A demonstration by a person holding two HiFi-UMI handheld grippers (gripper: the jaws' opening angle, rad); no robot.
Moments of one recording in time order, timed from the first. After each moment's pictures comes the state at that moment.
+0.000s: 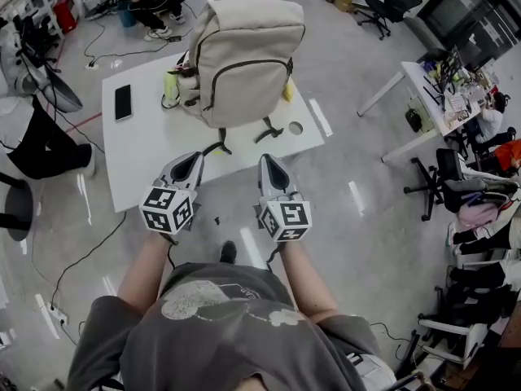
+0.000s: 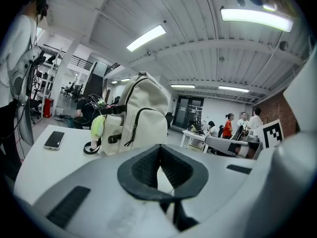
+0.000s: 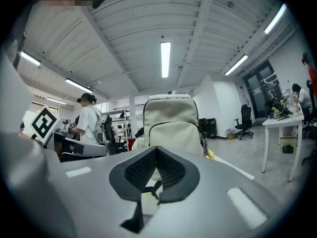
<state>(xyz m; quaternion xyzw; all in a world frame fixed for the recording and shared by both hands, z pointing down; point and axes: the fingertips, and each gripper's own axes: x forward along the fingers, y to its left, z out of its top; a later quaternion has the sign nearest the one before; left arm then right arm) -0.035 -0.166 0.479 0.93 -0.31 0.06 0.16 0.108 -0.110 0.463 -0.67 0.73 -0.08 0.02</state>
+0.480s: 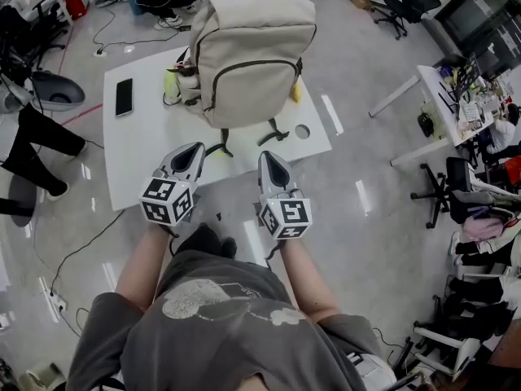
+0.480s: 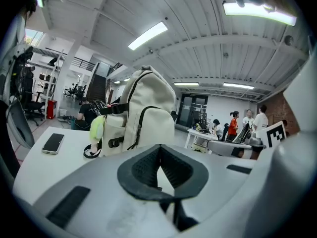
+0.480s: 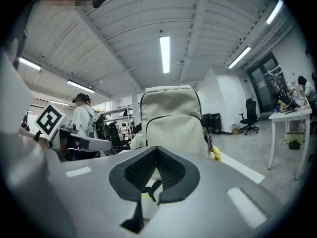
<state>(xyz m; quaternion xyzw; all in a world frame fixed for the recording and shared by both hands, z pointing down) -0.014 -0.206 0.486 0.93 -0.34 0.07 0.15 0.125 -0.147 0.482 -0.65 0.75 -0.10 0.01</state>
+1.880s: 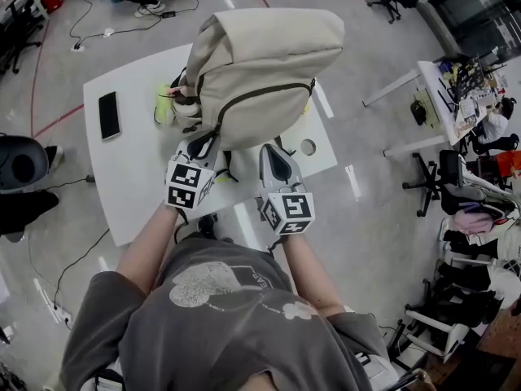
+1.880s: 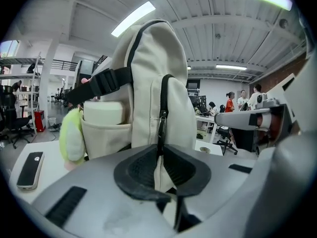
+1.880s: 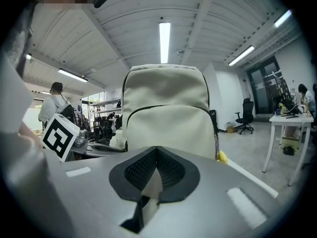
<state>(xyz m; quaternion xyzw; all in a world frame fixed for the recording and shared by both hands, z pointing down) 0.042 -0.339 0.558 0.94 -0.29 0.15 0.11 0.134 -0.268 0.506 -0.67 0.73 -0.12 -0.04</state>
